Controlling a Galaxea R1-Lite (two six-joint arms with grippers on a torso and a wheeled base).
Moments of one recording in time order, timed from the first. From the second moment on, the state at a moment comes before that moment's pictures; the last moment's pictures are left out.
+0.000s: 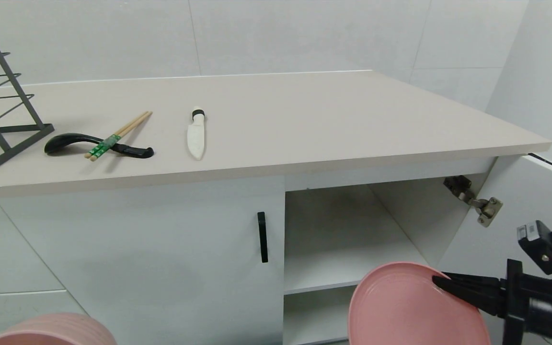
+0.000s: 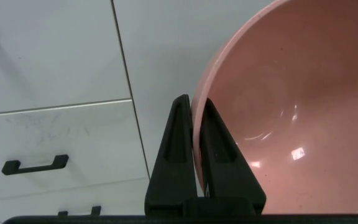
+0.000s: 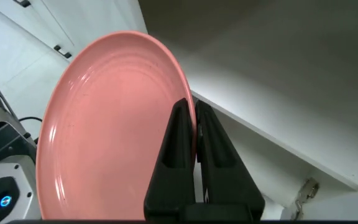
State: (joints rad) left arm 0.00 0.00 0.00 0.00 -0.04 0.02; right arm 0.15 1.42 -0.11 -0.84 0.67 -0.17
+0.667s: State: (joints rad) left arm 0.00 0.00 0.00 0.00 -0.04 0.02; right arm 0.17 1.88 -0.11 -1.32 0.68 -0.17
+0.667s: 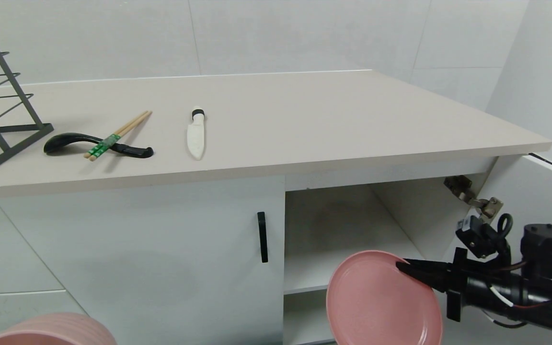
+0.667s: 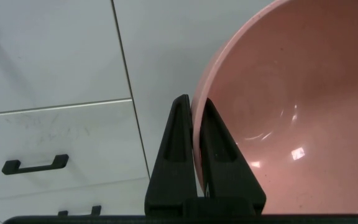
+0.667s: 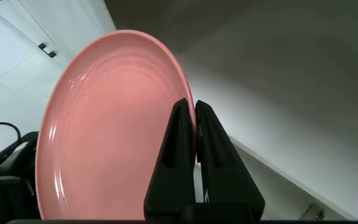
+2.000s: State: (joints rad) left arm 0.00 0.00 0.00 0.00 -0.04 0.02; right arm 0.20 2.45 -0.64 -1.40 0.40 0.10
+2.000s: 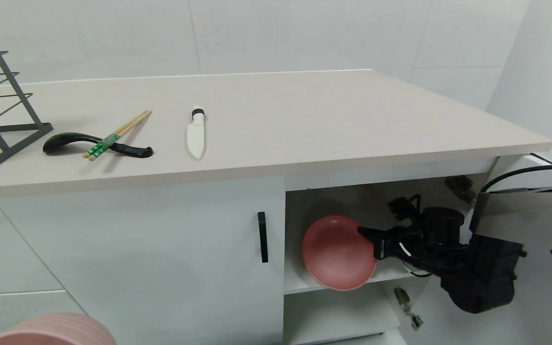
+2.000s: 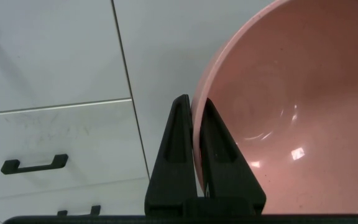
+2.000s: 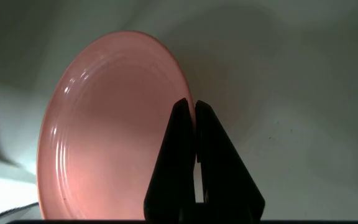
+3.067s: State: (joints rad) left arm 0.00 0.00 0.00 0.00 -0.04 0.02; right arm 0.21 2.61 -0.89 -1.39 0.31 0.17
